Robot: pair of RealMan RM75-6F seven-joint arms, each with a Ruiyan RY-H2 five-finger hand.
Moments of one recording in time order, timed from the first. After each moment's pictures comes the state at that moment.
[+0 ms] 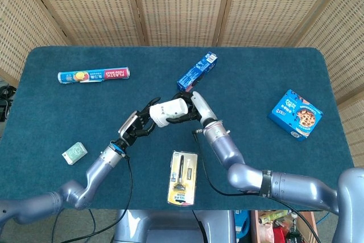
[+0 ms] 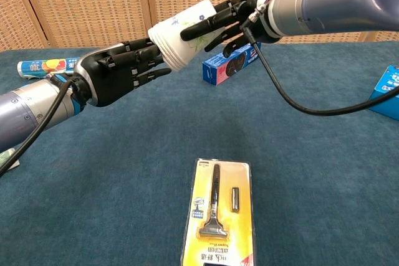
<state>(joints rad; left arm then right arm) -0.75 -1.70 -0.22 -1.27 1.43 0.96 -1.40 1.07 -1.50 0.52 -1.66 -0.27 0.84 0.05</state>
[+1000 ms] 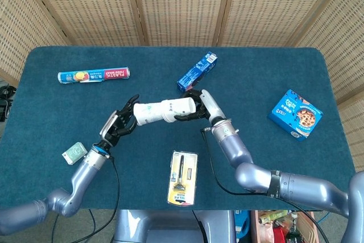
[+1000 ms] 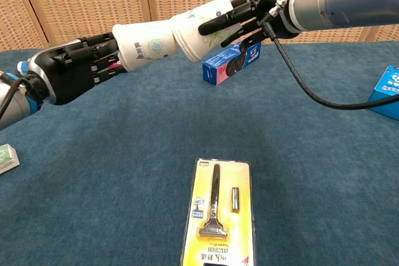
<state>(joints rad) -0.63 -1.60 -0.22 -1.38 1.37 1.00 -1.31 1.03 -1.44 0.51 -1.69 -0.27 0.85 0.06</state>
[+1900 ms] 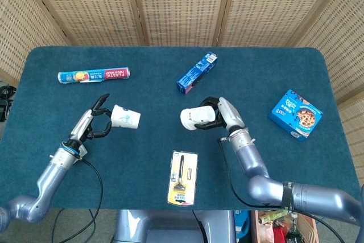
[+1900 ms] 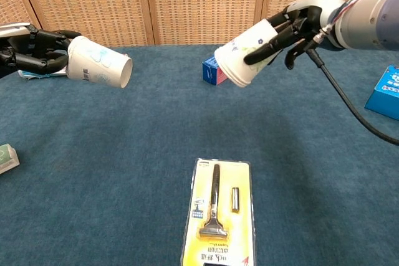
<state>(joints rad) -0.58 -1.32 -0.19 -1.57 1.23 0.98 -0.57 0.95 -1.39 0.38 -1.78 -0.36 1.01 -0.07</state>
